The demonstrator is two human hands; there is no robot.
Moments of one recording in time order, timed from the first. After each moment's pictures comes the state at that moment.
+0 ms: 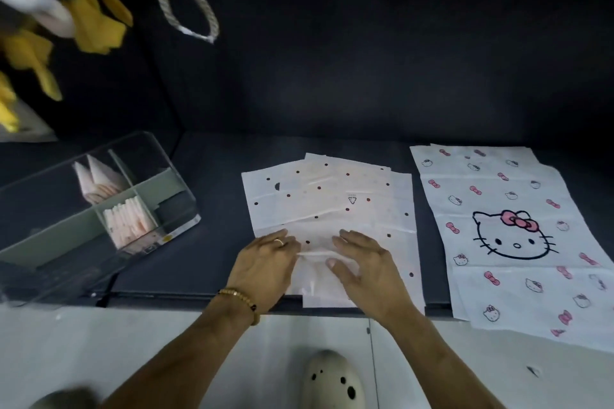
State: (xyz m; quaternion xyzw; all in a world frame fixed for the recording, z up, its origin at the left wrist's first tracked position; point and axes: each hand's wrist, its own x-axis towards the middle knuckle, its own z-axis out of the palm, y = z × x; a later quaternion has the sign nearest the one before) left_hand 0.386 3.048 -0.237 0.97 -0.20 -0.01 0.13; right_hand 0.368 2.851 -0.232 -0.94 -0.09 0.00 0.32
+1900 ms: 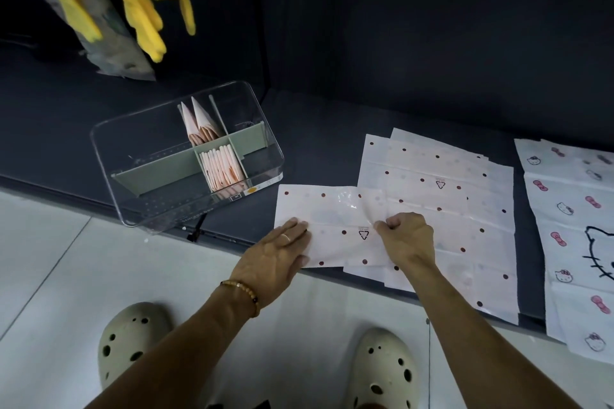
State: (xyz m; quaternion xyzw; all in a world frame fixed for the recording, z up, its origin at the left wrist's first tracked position) left_hand 0.339 3.159 -0.283 0.97 -0.14 -0.08 0.15; right_hand 0.421 2.930 -0.270 -0.94 0.15 0.10 0.30
